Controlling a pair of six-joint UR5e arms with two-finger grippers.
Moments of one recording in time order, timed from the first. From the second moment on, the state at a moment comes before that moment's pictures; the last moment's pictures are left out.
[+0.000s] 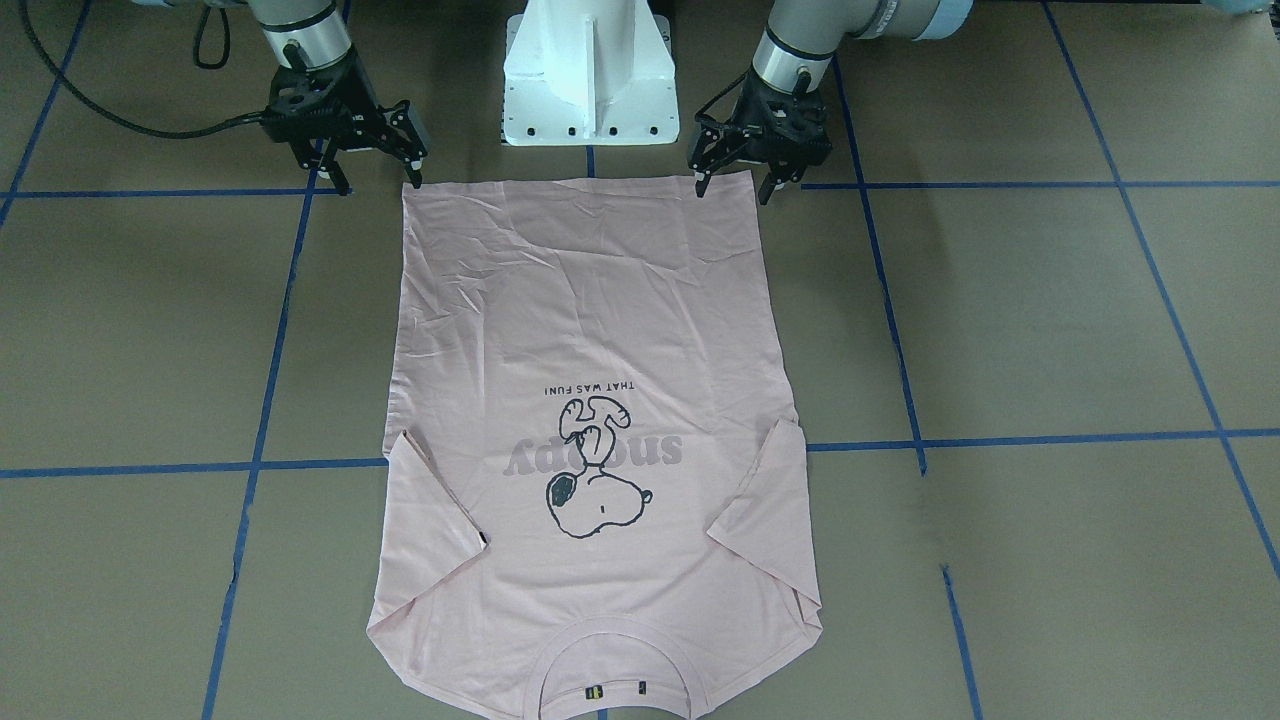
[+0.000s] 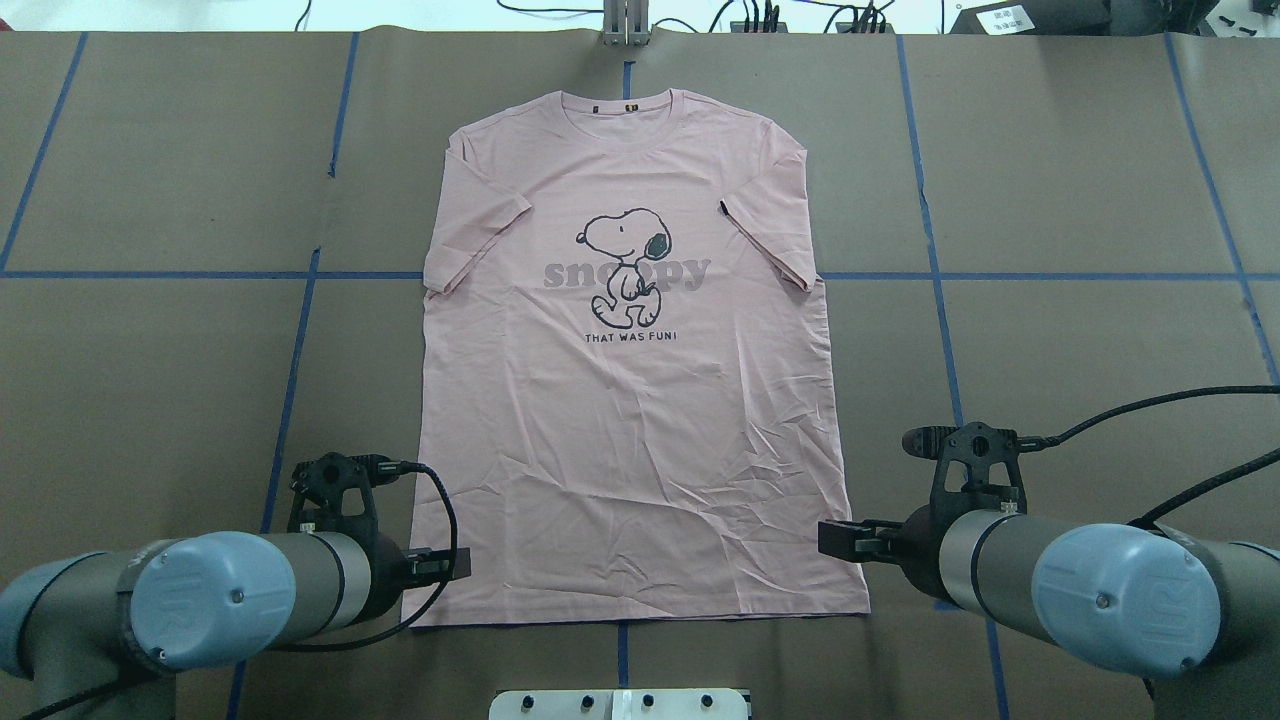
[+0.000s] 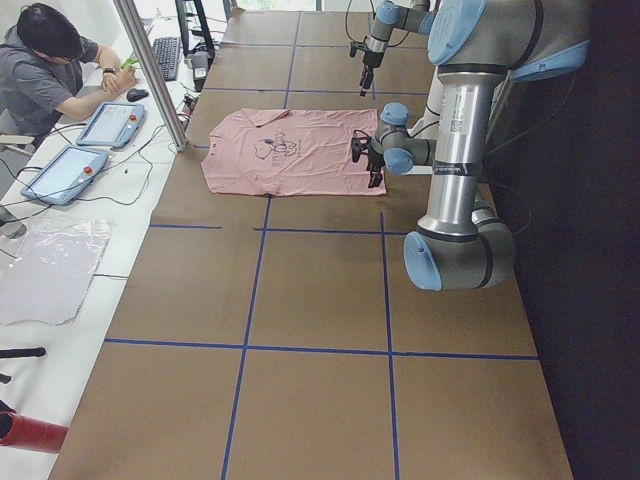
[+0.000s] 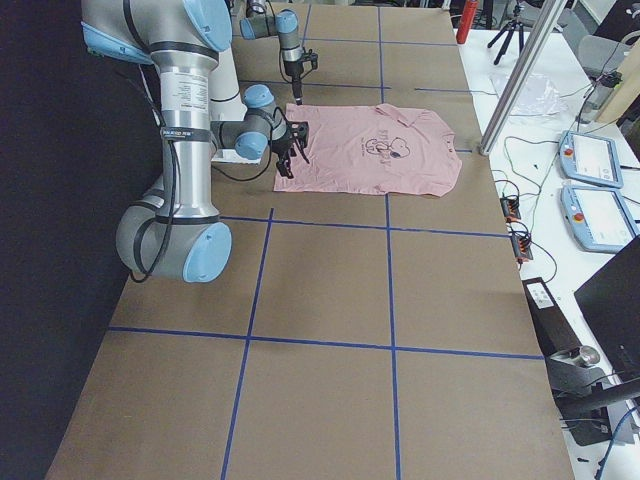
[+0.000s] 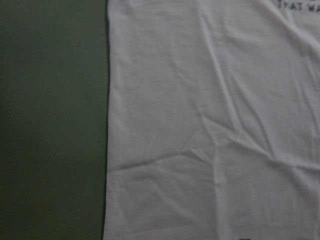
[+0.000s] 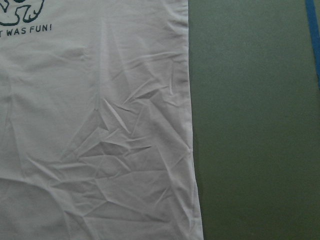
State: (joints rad) left arm -0.18 -1.72 -2.05 -1.88 -1.56 -1.55; right arm 0.21 -1.58 2.24 -1.31 1.49 1.46
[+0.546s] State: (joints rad) left arm -0.13 -1.71 -2.04 -1.88 -1.55 -1.58; right arm 0.21 -1.58 2.24 -1.31 1.48 1.47
